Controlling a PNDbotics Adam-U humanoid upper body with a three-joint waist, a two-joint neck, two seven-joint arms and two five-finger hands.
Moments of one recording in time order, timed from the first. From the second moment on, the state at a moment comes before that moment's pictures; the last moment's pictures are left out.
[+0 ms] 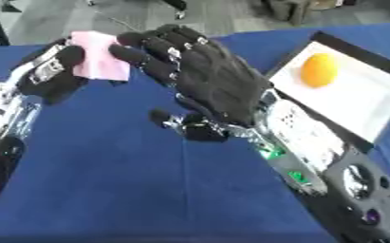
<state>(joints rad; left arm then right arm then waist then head) -0.64 0.34 -0.24 -1.52 0.44 -0.01 -0.60 -0.62 -0.37 0.57 -1.98 1.04 -0.18 0.06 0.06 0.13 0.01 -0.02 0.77</state>
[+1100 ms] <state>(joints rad) -0.64 0.34 -0.27 -1.53 0.43 0.00 -0.62 -0.63 -0.35 0.57 -1.98 0.95 -0.05 -0.17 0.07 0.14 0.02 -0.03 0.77</state>
